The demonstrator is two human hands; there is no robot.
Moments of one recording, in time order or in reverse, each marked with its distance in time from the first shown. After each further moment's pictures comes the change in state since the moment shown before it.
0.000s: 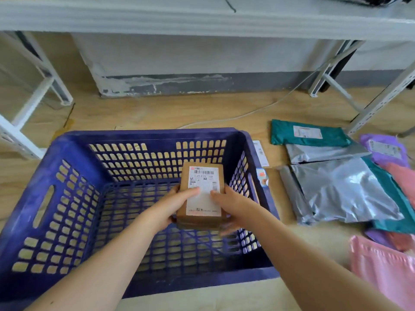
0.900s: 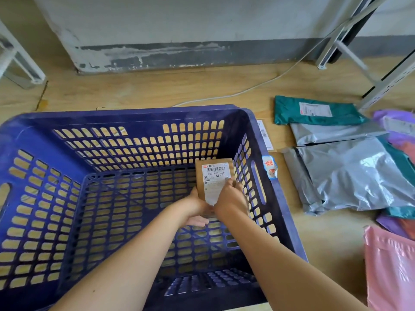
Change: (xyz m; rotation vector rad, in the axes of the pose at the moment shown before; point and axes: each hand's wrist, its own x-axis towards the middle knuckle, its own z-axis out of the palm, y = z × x) left_hand 0.058 -0.019 0.054 0.272 -0.198 -0.204; right_hand 0.081 0.032 0.009 -0.565 0.408 0.044
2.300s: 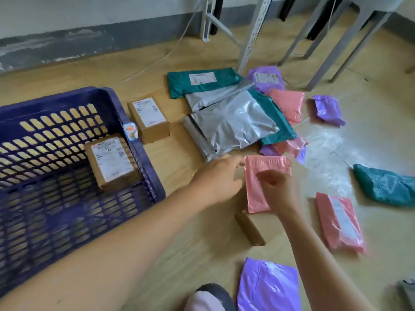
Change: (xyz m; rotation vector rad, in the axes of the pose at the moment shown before) left_hand -0.106 0.053 0.250 0.960 -0.042 0.944; right_hand -0.121 0.302 -0.095 0.524 0.648 0.136
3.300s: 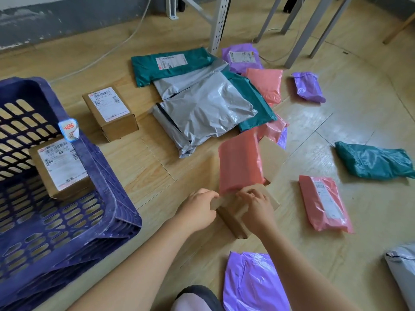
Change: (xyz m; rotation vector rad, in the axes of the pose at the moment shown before) left_hand 0.019 -0.040 0.114 -0.013 -0.302 -0.225; right_hand 0.006 0.109 0.032 -0.494 -0.337 0.034
